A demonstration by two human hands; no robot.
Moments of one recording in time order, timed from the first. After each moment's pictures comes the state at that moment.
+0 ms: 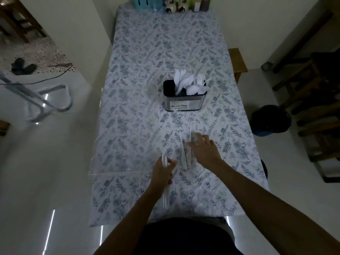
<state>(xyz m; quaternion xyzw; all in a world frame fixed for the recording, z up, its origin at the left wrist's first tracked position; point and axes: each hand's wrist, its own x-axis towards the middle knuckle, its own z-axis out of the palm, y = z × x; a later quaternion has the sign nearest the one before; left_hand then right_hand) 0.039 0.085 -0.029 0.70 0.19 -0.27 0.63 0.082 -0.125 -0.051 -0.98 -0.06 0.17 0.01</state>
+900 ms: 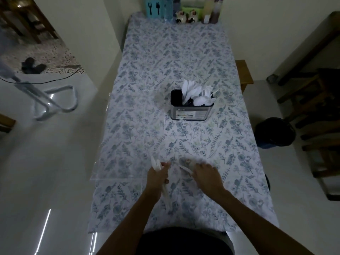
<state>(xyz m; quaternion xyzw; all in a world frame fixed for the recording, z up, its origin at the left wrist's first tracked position) 0.062 0.098 -0.030 0.60 0.32 -0.22 0.70 0.038 -0.098 -0.037 -0.98 -0.02 0.17 0.07</state>
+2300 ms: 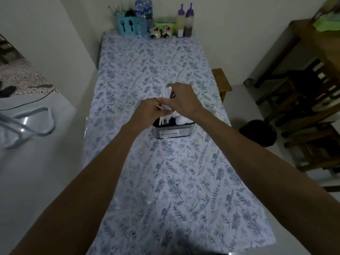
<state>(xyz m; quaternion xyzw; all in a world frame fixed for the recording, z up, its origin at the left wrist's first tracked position) 0.332 0.043 0.099 0.88 -0.20 -0.13 0.41 0.304 -0.120 0.143 -0.93 -0.07 -0.10 0.34</state>
